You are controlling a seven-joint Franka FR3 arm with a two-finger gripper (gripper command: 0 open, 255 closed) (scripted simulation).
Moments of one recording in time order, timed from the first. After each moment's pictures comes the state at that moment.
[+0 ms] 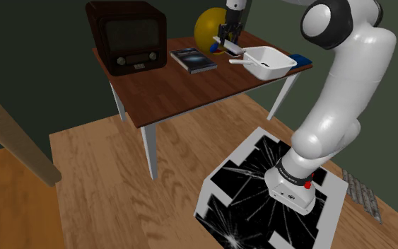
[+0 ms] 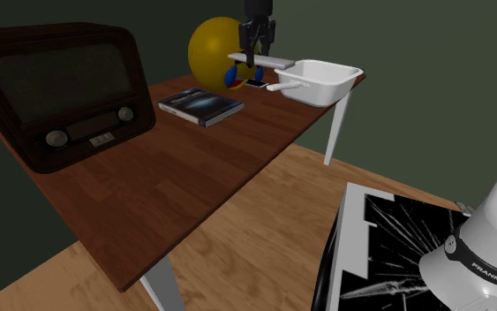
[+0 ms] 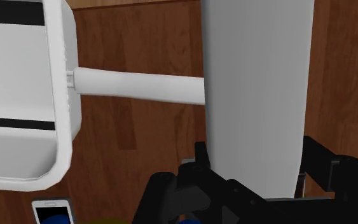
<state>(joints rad) -0.34 0.27 -0.06 -1.47 0.01 1.73 -0.17</state>
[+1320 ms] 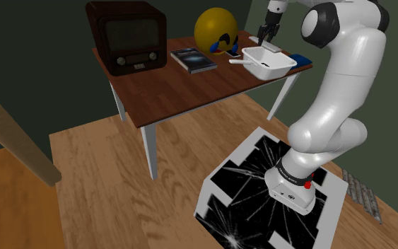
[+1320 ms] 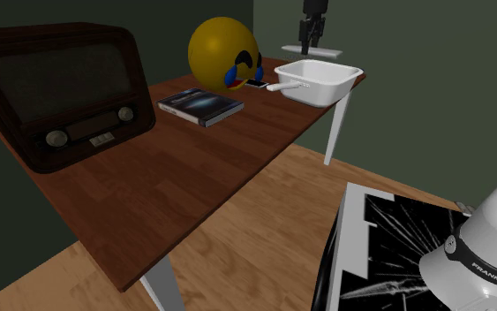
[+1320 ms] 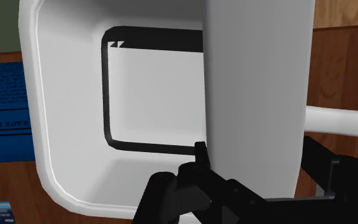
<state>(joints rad) -0.61 0.38 -0.19 -1.33 0.06 1.70 -0.57</state>
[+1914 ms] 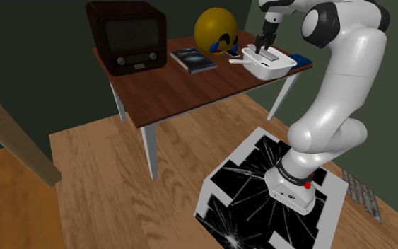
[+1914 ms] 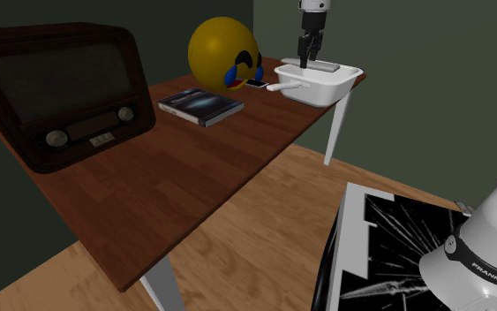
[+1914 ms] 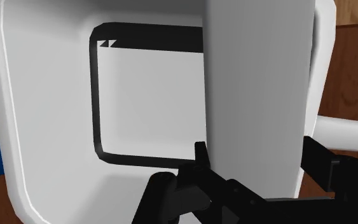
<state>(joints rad) -0.61 0.38 -0.19 -1.45 0.06 1.82 -0.58</state>
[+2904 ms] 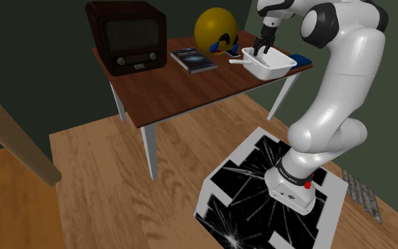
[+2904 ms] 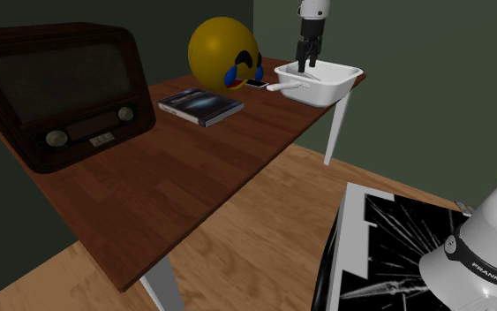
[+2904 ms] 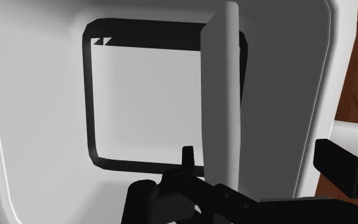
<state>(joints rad) -0.60 0.39 -0.19 -1.49 0.06 1.86 -0.58</state>
